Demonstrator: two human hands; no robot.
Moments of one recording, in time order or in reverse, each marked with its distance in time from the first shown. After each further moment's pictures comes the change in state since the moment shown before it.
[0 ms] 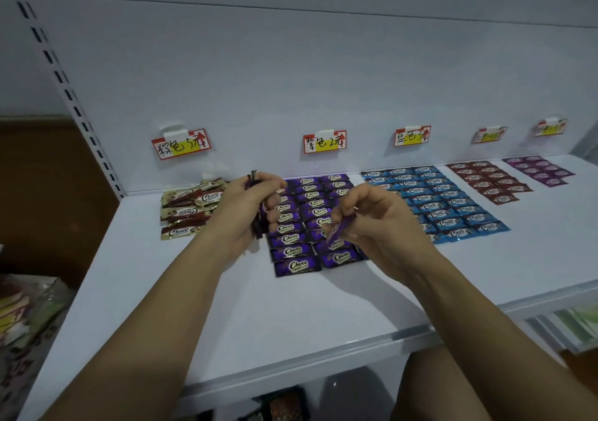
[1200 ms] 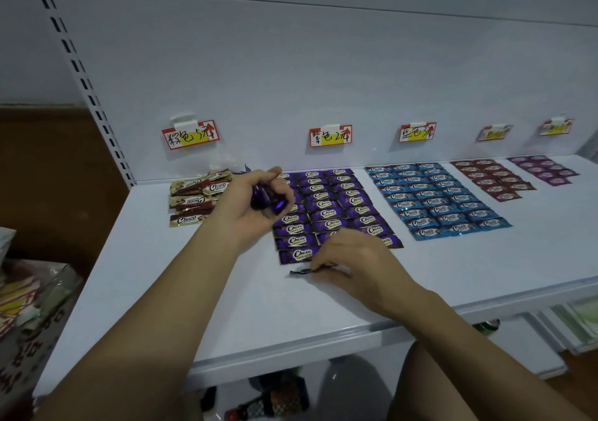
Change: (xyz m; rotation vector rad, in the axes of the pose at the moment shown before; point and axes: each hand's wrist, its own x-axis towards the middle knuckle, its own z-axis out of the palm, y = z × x) left_hand 0.007 -0.006 -0.003 -0.786 -0.019 -0.297; right_hand -0.028 0.045 0.006 -1.271 -0.233 -0.534
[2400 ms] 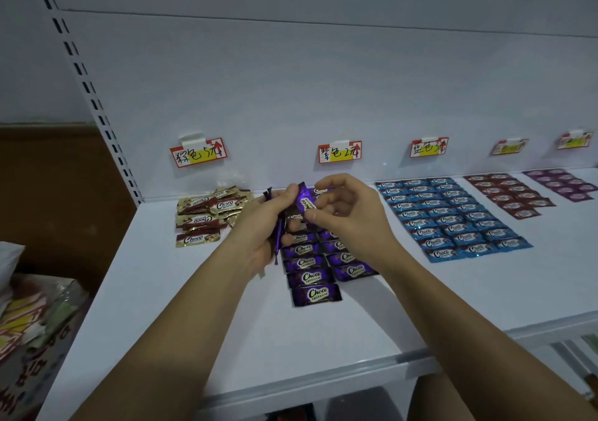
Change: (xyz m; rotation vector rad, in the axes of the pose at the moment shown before) left_hand -0.001 -0.009 0.005 0.601 0.149 0.209; right_hand 0.083 0.017 -0.006 0.725 0.280 0.546
